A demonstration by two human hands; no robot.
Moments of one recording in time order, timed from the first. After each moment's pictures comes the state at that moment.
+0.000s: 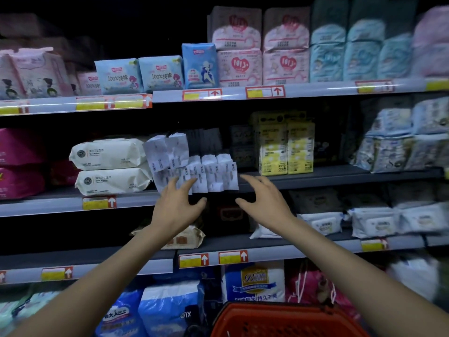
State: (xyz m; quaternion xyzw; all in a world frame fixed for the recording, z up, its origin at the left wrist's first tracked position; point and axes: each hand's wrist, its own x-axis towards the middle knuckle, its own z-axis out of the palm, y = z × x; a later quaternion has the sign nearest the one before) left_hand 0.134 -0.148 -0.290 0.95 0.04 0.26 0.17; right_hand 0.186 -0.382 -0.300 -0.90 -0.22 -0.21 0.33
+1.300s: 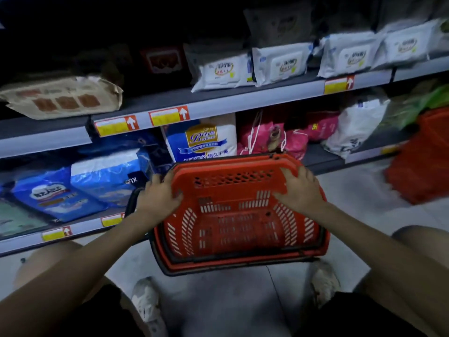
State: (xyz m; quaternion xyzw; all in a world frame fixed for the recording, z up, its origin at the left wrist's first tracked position) left_hand 0.114 -0.221 -0.617 0.99 0.06 -0.09 0.10; right_hand 0.123 -0.577 -0.631 -0.99 0.04 0.08 0.11
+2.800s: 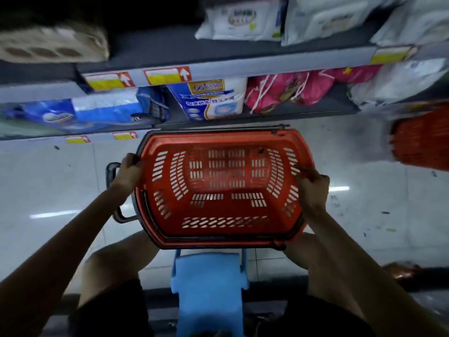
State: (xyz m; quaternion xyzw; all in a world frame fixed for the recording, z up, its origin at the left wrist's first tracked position) left_hand 0.101 -0.191 -0.518 0.74 0.46 -0.22 0.44; right_hand 0.096 -0.646 -0.587 -0.82 0.35 0.24 0.38
